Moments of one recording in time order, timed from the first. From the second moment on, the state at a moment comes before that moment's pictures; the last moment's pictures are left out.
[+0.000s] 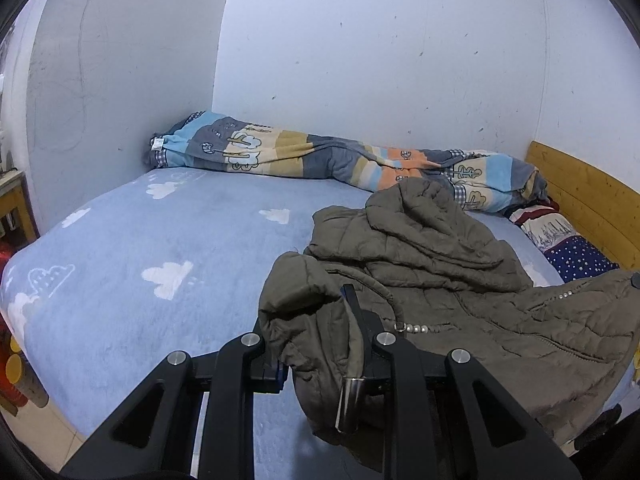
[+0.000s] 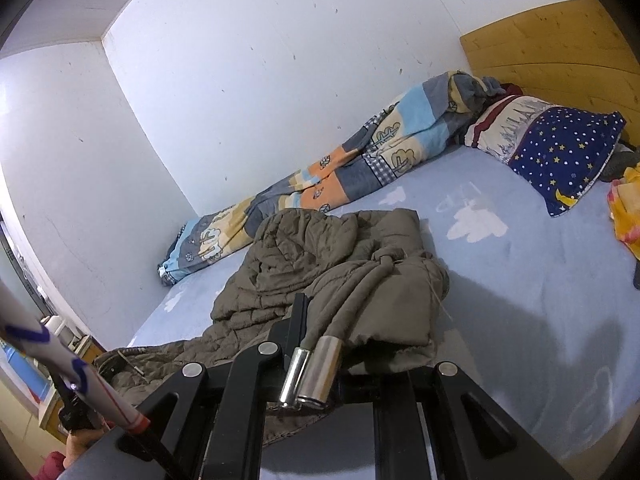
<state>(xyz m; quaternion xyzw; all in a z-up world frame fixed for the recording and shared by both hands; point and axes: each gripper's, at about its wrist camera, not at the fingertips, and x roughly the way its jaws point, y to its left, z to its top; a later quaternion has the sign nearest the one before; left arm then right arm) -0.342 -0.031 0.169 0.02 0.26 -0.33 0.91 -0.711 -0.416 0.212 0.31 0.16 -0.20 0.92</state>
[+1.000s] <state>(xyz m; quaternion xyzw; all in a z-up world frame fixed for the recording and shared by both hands) -0.225 -0.151 0.247 0.00 0.24 -0.34 0.91 -0.585 -0.529 0.260 0.29 0.14 -0.20 0.93</state>
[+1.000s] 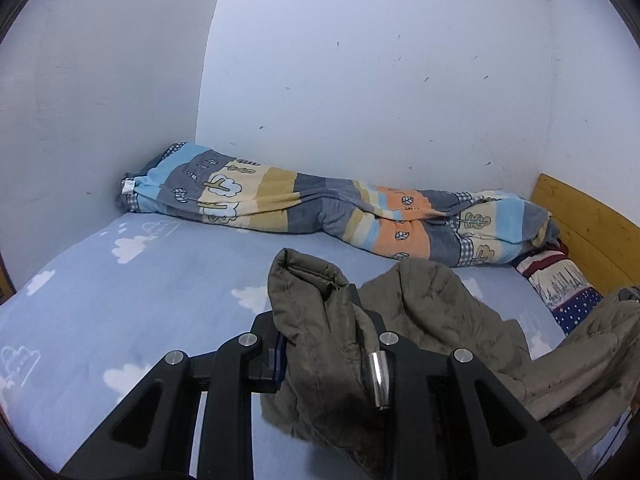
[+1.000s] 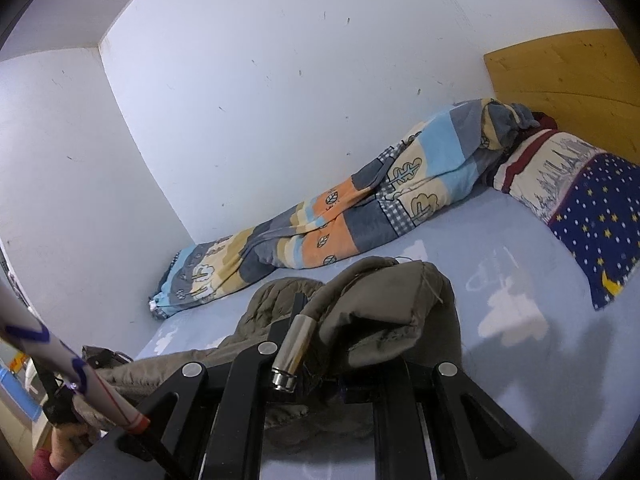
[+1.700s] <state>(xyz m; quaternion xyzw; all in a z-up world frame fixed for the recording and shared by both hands) -0.122 -0.255 0.211 0.04 0.28 -0.31 0.91 -0.473 -0.619 0.218 0.26 0.20 -0.24 0.91</state>
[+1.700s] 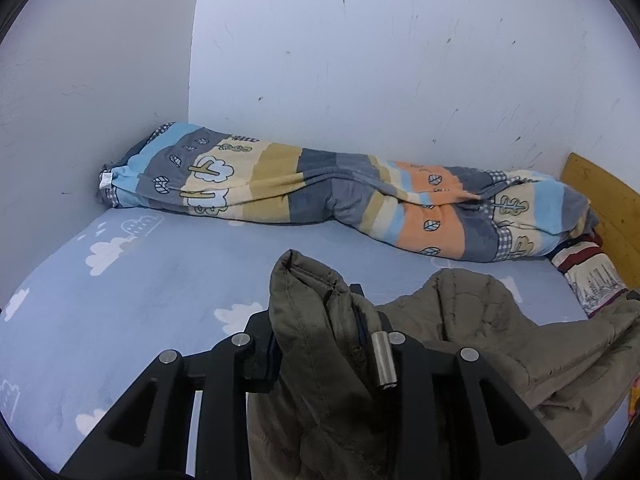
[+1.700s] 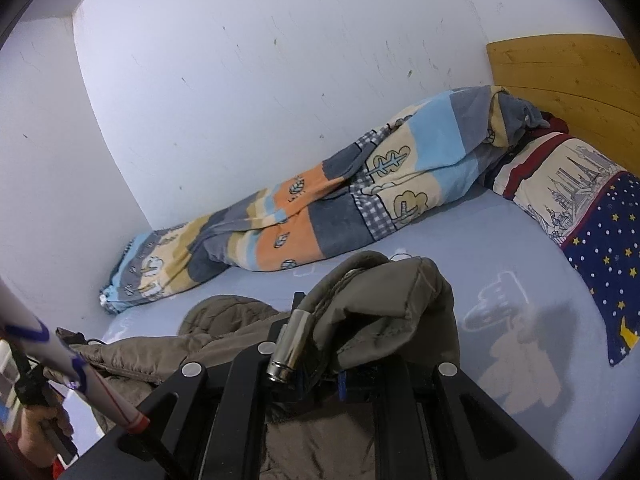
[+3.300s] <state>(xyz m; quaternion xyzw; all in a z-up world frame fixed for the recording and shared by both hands) -0.030 -0.364 0.099 0.11 0.34 -0.26 0.90 -0.352 -0.701 0.070 0.28 0.34 -0.26 0.86</state>
